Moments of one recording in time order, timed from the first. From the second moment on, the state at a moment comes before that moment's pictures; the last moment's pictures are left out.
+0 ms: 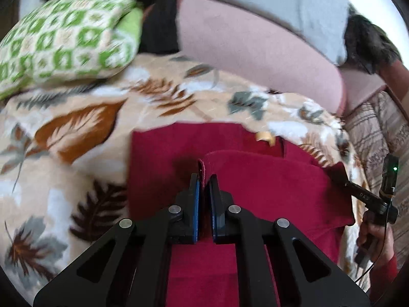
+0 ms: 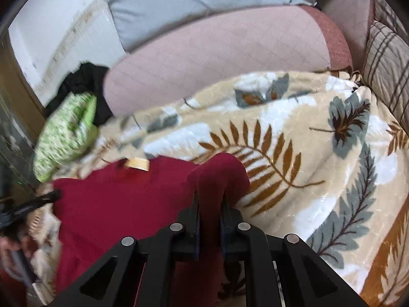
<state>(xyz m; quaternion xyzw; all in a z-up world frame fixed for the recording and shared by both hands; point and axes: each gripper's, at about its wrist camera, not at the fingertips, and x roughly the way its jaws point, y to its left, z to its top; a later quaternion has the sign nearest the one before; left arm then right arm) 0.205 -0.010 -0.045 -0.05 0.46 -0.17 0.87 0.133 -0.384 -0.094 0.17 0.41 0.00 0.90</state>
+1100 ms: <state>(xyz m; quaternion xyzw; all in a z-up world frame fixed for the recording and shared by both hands) 0.071 0.040 -0.063 -0.06 0.51 -0.16 0.84 0.018 -0.341 -0.080 0.15 0.45 -0.02 0.88</state>
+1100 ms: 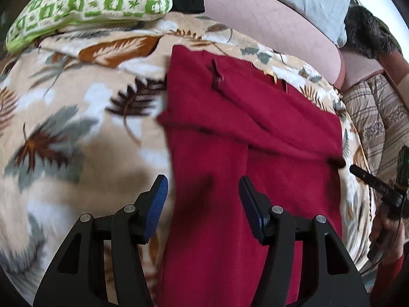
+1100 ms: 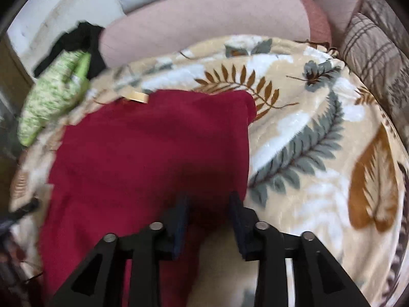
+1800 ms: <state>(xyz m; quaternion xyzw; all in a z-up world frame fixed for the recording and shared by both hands) 0.000 0.053 -0.097 -0.04 0.54 -0.13 0.83 -0.042 -0.309 -0.093 0.15 0.49 -0.05 0.86</state>
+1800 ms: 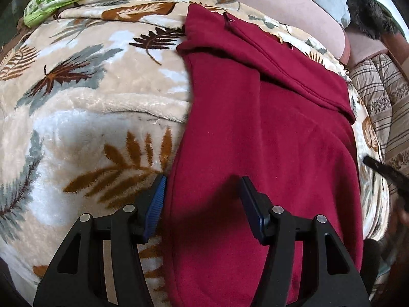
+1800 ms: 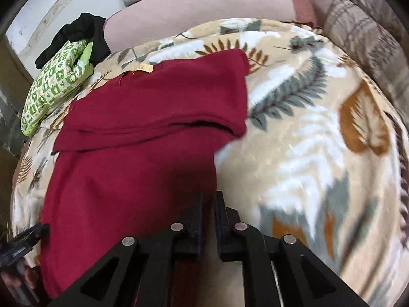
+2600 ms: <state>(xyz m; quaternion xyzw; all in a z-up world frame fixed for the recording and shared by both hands) -0.052 0.080 -0.083 -0.01 0.55 -0.15 0.82 -0.131 -0.306 -0.100 0.19 0.49 -0.02 0.85</state>
